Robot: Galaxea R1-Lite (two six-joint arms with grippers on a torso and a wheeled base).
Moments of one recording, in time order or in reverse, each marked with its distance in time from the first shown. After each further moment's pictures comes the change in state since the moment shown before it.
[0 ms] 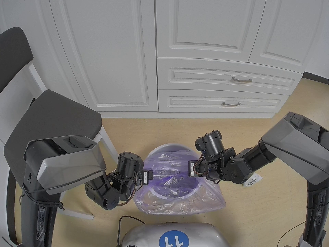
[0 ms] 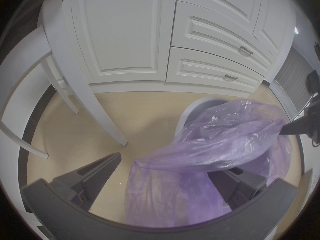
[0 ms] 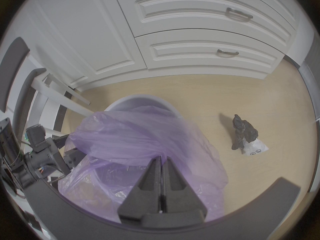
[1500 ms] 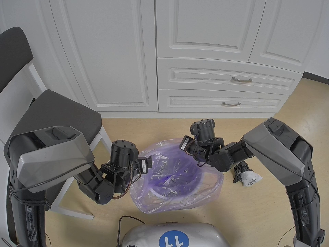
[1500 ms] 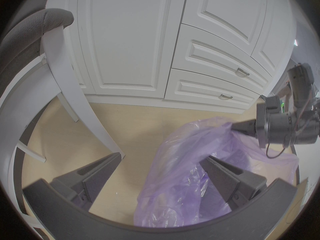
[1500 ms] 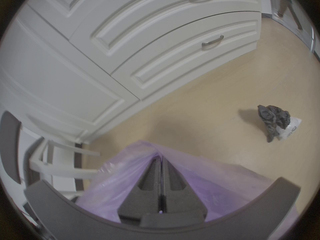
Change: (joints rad) left arm 0.006 -0.121 0.018 -0.004 -0.013 -0.023; right arm -0.064 0.226 -0.350 -0.128 0.022 0.344
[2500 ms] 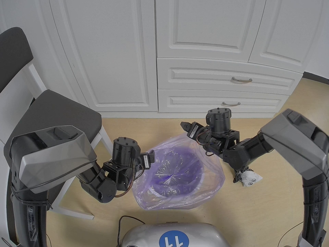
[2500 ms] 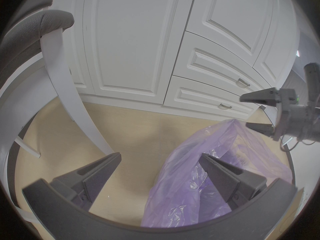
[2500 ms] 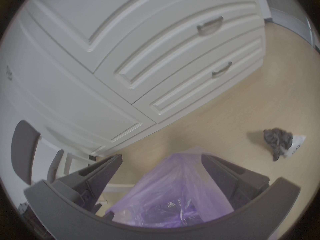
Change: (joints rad) left arm -0.006 0.011 -0.038 -0.025 0.009 -0.055; right arm -0.024 -0.154 0.189 -0.234 0.017 -0.080
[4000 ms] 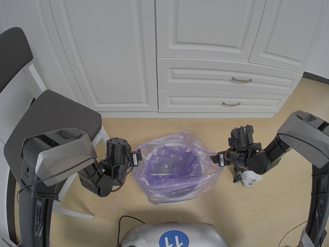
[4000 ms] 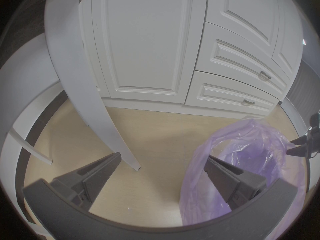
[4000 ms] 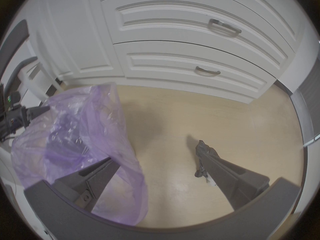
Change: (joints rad) left arm 0.107 0.120 -0.080 -0.041 0.048 0.091; right arm -0.177 -0.060 0.287 0.105 0.011 -0.625
